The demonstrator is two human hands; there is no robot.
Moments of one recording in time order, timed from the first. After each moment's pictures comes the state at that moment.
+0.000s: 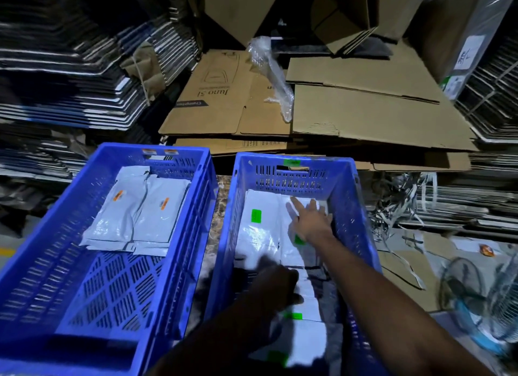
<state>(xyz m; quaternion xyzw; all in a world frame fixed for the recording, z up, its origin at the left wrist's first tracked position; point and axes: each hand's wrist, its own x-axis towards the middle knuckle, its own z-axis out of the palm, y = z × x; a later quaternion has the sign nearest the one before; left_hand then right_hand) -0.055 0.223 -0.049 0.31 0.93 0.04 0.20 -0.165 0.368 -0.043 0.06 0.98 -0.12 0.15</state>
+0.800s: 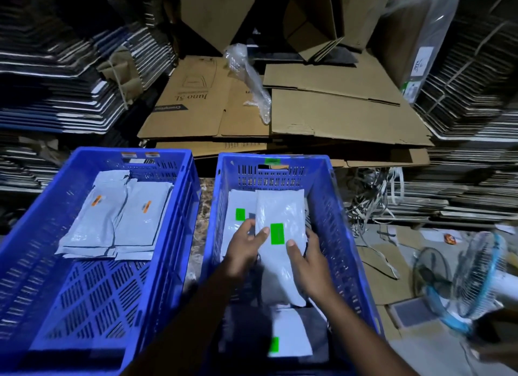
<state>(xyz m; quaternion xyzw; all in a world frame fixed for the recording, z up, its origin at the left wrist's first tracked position) -0.065 0.203 0.021 -0.02 0.74 0.65 0.16 -0.010 0.349 -0.005 0.16 0.82 -0.55 -0.03</state>
